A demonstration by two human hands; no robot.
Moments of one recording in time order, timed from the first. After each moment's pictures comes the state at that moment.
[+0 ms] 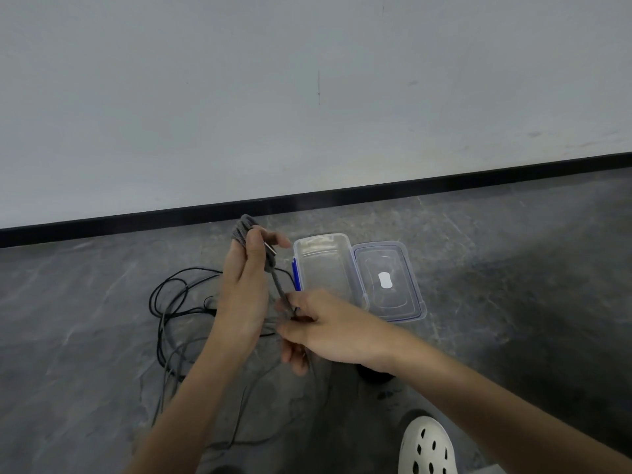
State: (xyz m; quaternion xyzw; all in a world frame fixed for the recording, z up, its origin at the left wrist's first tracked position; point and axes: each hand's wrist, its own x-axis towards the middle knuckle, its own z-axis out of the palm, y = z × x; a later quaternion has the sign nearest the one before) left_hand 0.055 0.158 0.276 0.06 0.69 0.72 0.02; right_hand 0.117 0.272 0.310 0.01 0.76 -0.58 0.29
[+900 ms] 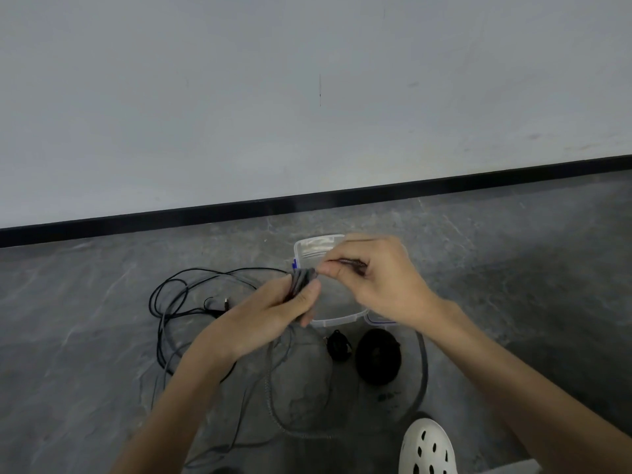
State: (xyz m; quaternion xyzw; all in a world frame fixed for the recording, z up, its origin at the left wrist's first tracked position) left_hand 0.056 0.140 0.284 0.27 0.77 0.47 0.34; right_hand 0.095 0.331 0.303 -0.12 0.91 -0.38 -0.14
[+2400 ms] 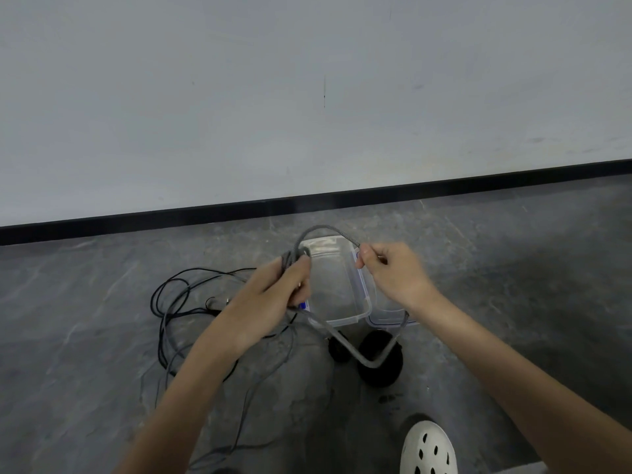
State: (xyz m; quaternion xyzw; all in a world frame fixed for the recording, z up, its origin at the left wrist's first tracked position) left_hand 0.053 0.146 0.293 0.23 0.78 0.54 0.23; right_hand 0.081 0.349 0.269 0.20 0.88 -0.43 0.00
